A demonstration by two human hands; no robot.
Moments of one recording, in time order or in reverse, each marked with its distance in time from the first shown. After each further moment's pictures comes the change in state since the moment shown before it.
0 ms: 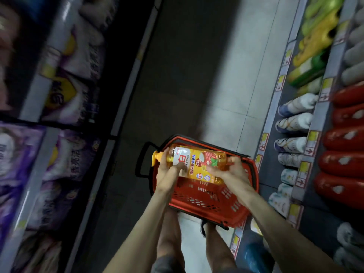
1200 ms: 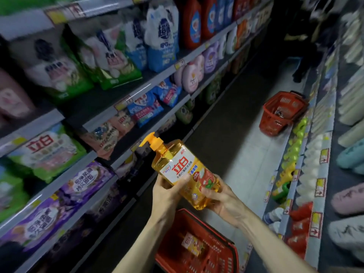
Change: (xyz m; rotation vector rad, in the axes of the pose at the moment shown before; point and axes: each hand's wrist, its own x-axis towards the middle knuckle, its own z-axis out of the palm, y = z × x) left_hand -0.336 0.180 -0.052 -0.660 0.043 0.665; right_hand -0.262 -0.232 -0.062 0.232 -0.658 -0.418
